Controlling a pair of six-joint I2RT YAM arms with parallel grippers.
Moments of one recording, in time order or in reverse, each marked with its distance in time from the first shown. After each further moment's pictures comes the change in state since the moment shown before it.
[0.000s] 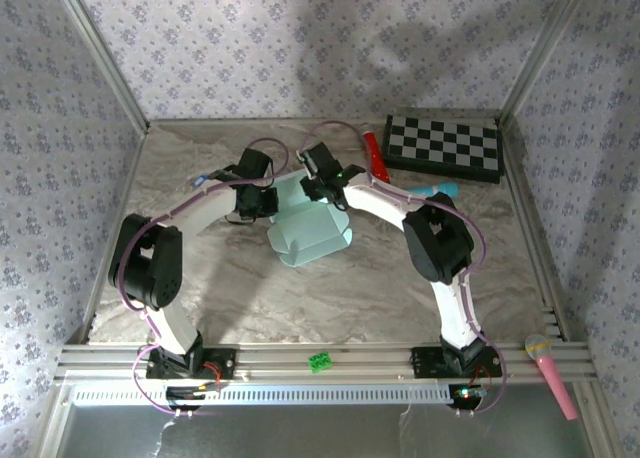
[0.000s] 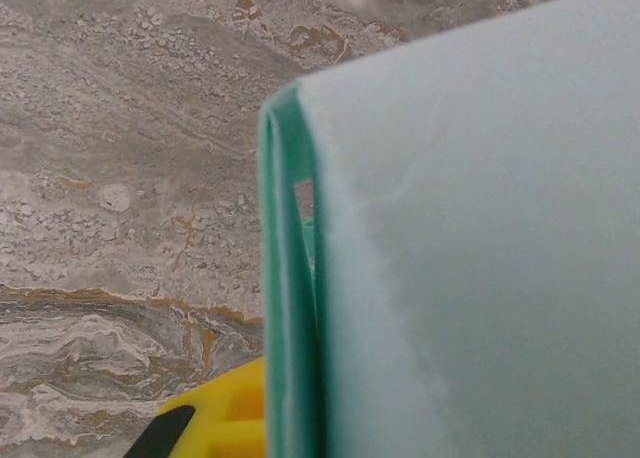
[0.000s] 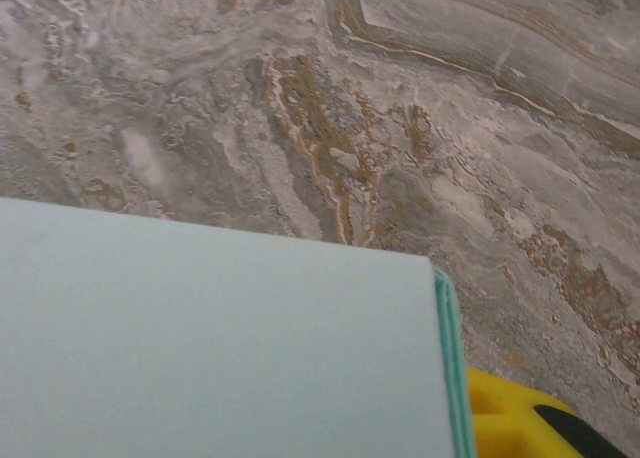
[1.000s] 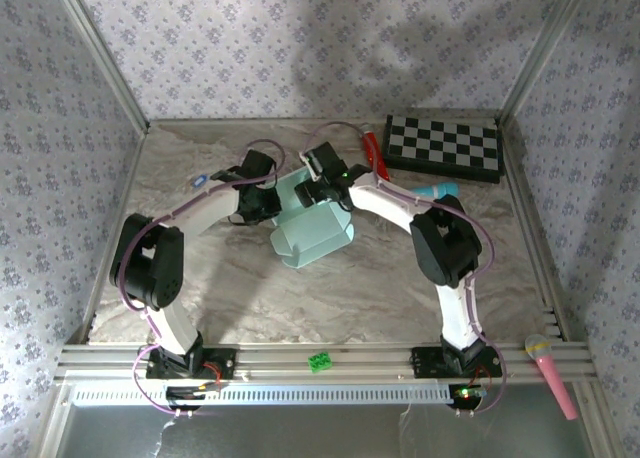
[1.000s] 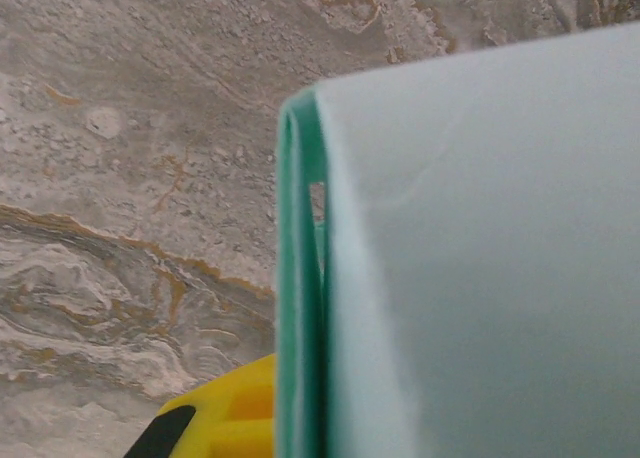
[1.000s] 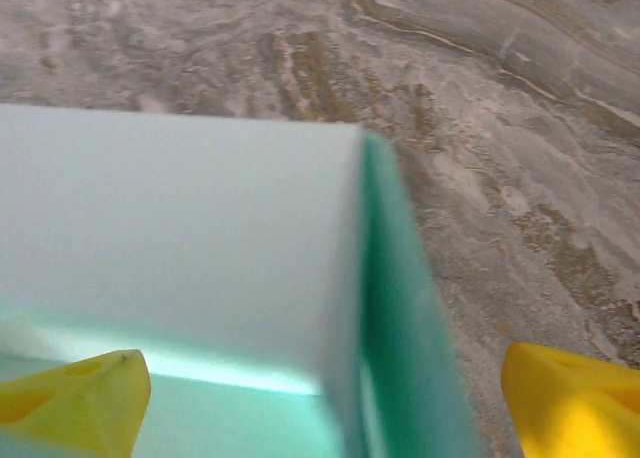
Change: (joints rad) left arm -0.024 0.005 0.003 -0.027 0.004 -0.238; right arm -0.004 -0.070 -0.051 -0.024 -0.077 -0.044
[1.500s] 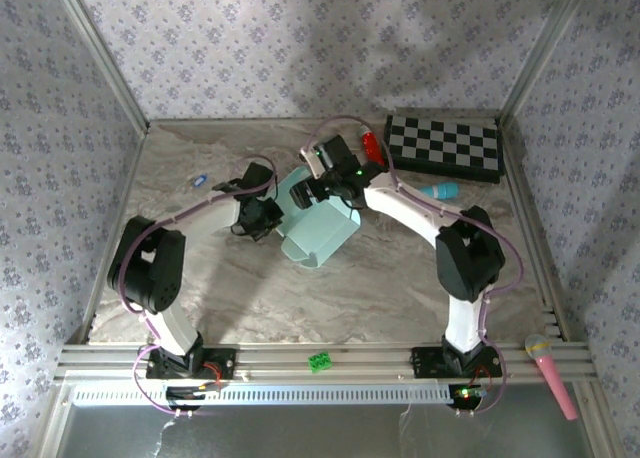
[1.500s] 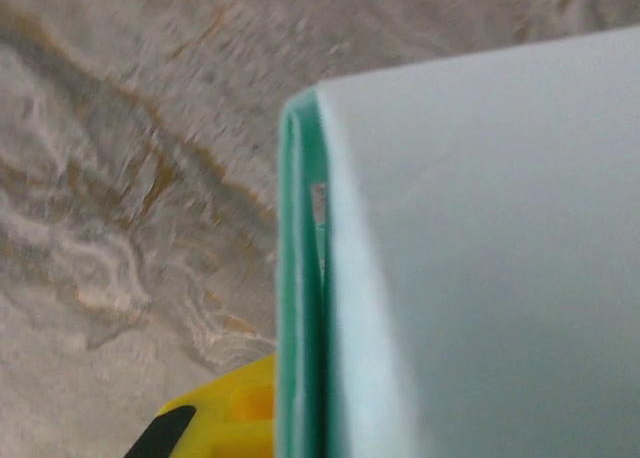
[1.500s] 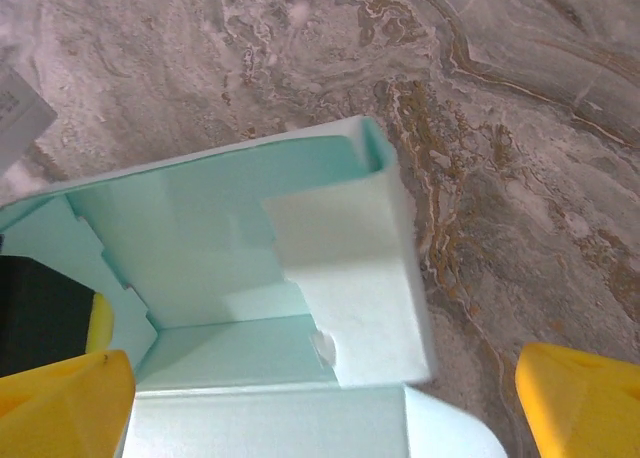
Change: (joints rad) left arm -0.017 -0.035 -0.140 0.077 0.070 -0.373; right arm -0.003 -0.174 -0.053 -0.049 -0.182 -0.017
